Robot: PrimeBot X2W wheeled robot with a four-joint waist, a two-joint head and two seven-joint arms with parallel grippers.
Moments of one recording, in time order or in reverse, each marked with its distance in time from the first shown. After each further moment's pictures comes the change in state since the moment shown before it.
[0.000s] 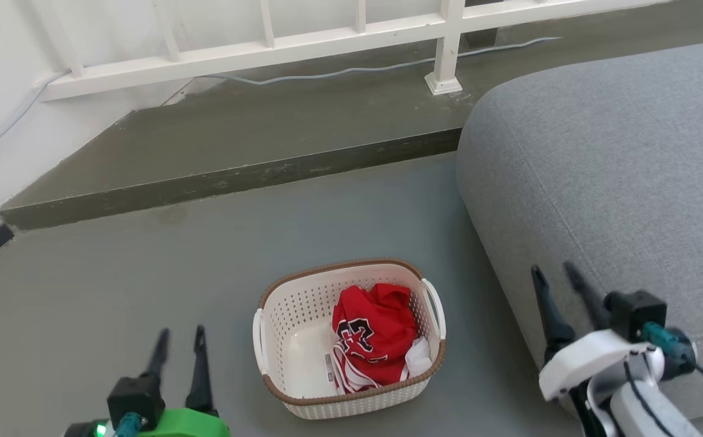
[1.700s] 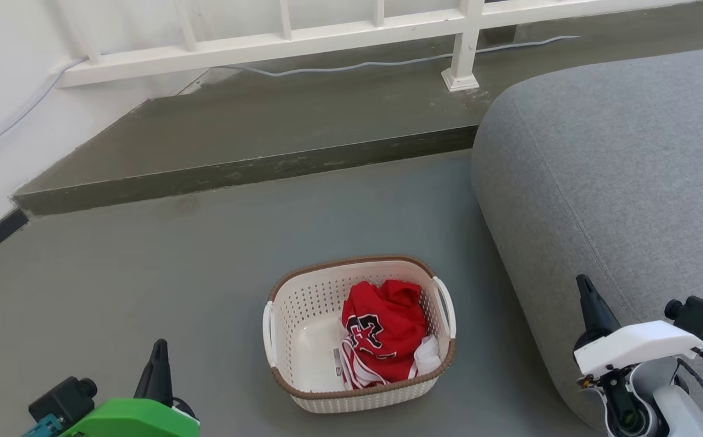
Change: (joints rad) left arm 0.003 -0.003 0.082 0.024 -0.567 -0.088 0.116; right arm 0.036 0.072 -0.175 0.013 0.521 0.074 0.141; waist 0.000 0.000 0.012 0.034
